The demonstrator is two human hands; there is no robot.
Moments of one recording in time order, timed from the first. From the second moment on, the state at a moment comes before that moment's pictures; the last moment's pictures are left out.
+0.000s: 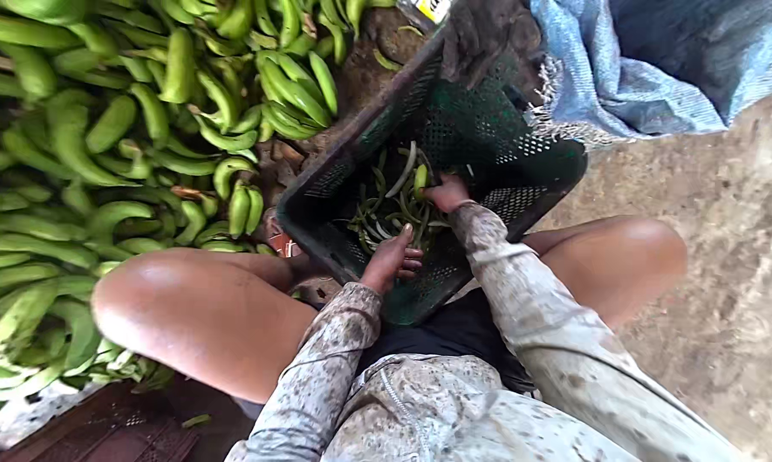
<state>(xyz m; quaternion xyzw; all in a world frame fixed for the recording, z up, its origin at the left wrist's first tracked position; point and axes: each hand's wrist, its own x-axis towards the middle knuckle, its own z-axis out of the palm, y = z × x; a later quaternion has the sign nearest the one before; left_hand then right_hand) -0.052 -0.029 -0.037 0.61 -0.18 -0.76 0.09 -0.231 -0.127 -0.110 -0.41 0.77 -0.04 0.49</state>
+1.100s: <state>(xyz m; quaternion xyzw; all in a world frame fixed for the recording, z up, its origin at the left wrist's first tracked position) 0.027 -0.040 -0.002 0.41 -0.09 -0.79 0.45 -0.194 -0.012 0.004 -0.69 0.51 -0.24 0.45</state>
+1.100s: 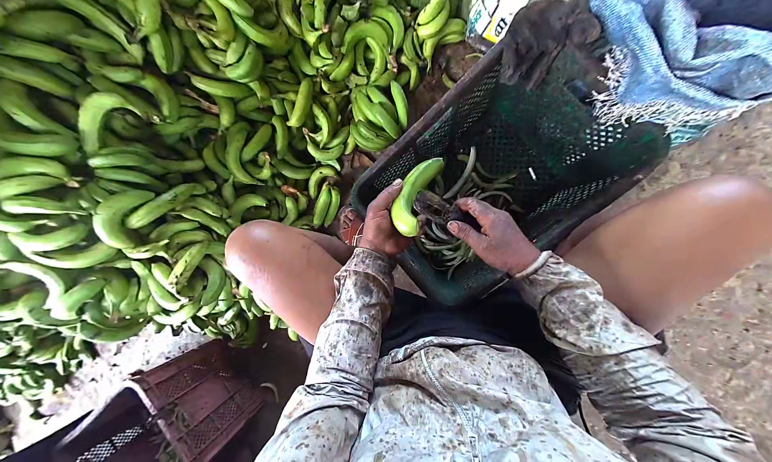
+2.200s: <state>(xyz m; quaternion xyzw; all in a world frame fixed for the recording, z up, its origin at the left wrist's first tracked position) 0.017 -0.041 0.006 0.53 -0.24 -0.69 0.43 -0.175 -0.024 -0.001 -0.73 0.46 -0.19 0.47</state>
